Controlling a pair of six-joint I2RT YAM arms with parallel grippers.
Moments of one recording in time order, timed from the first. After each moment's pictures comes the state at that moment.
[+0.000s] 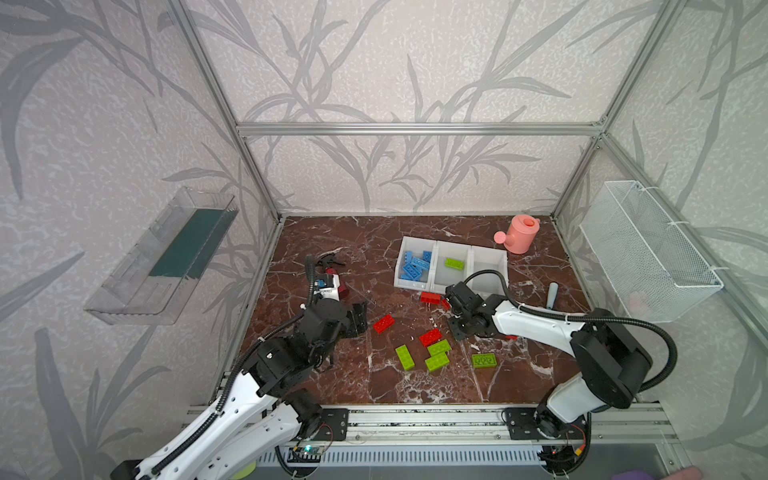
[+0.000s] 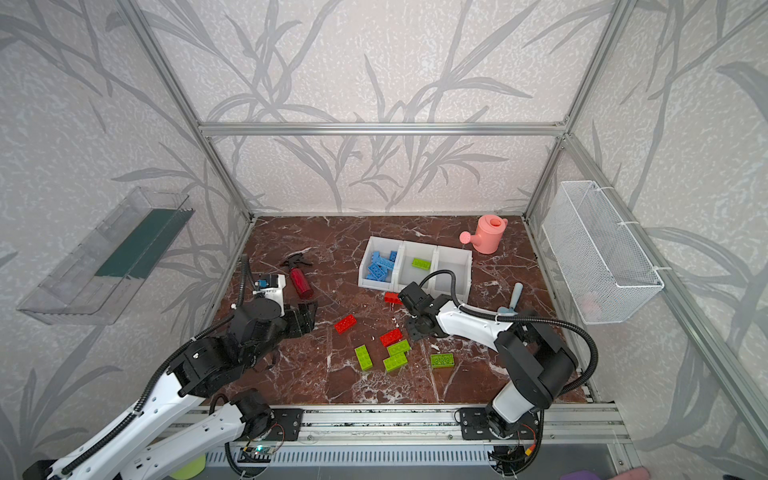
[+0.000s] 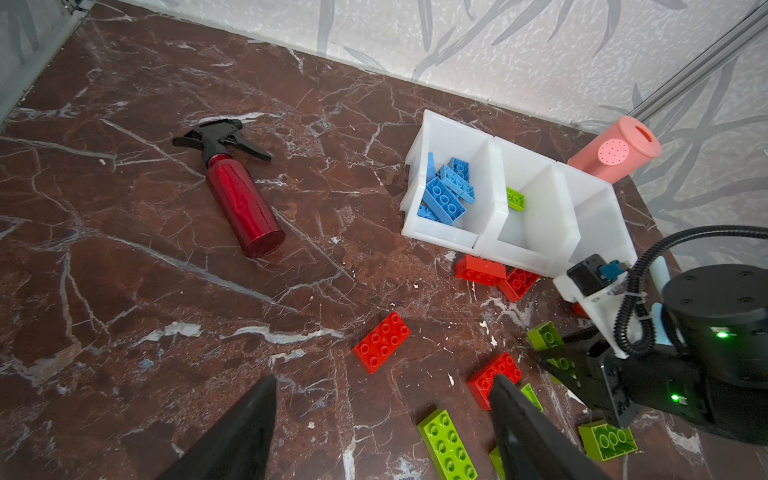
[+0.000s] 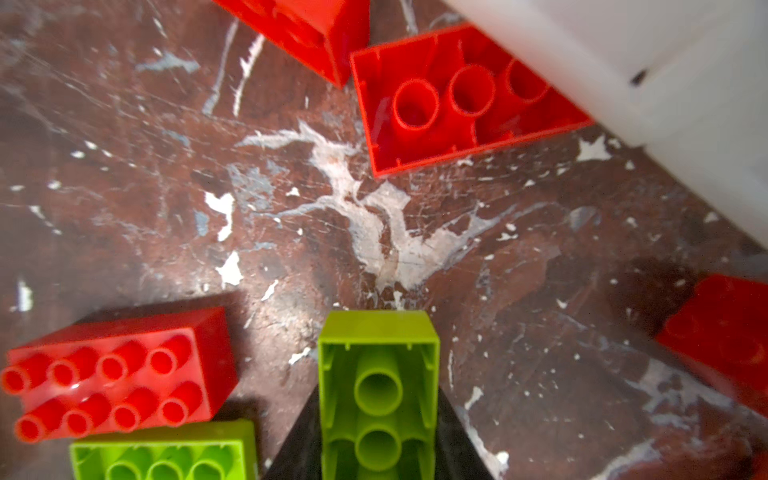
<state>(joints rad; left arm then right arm) -0.74 0.68 0.81 -0.77 -0.40 -0.66 0.73 1.56 0.86 -0.53 0.10 0.34</state>
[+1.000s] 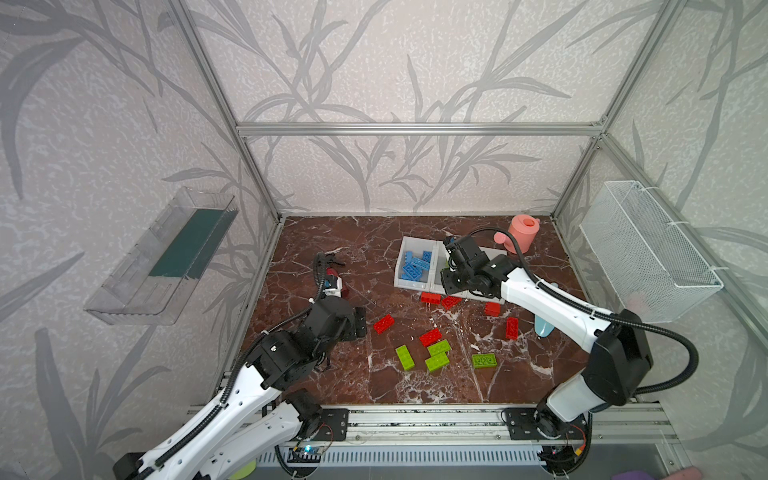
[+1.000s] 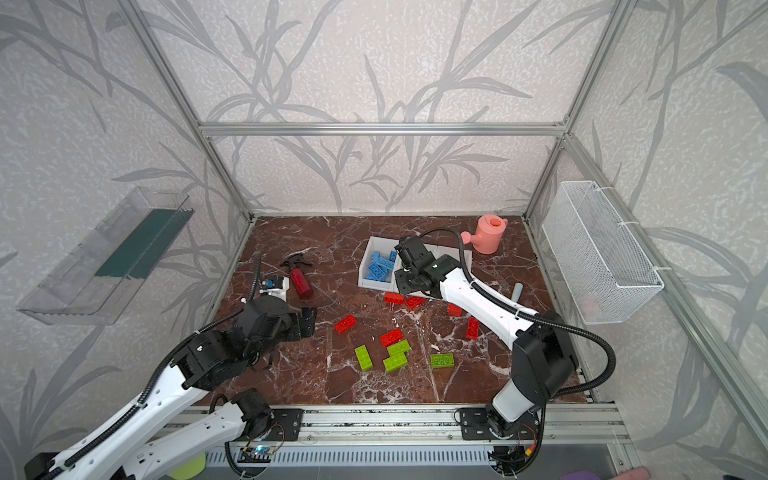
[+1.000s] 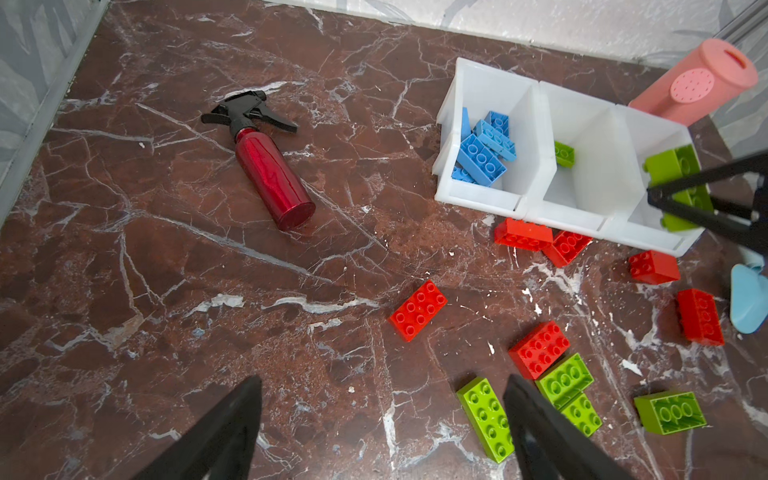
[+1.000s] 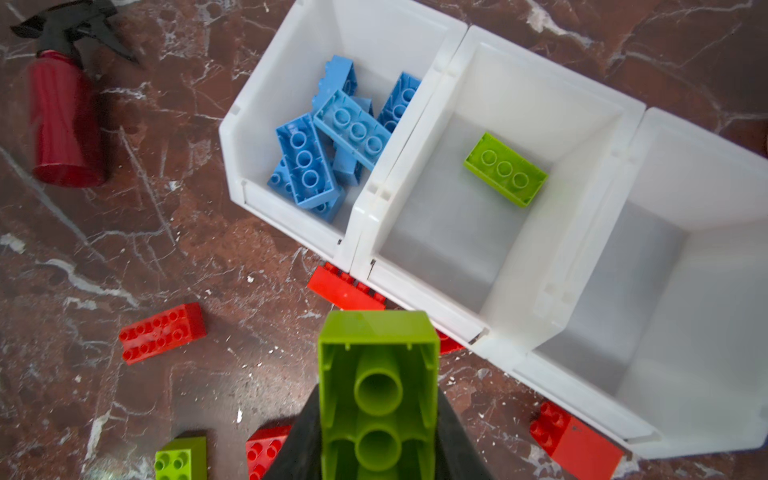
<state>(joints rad) -0.73 0.74 0.85 -0.89 -0.39 -0.61 0.63 1.62 1.33 -0.69 0.11 0.31</state>
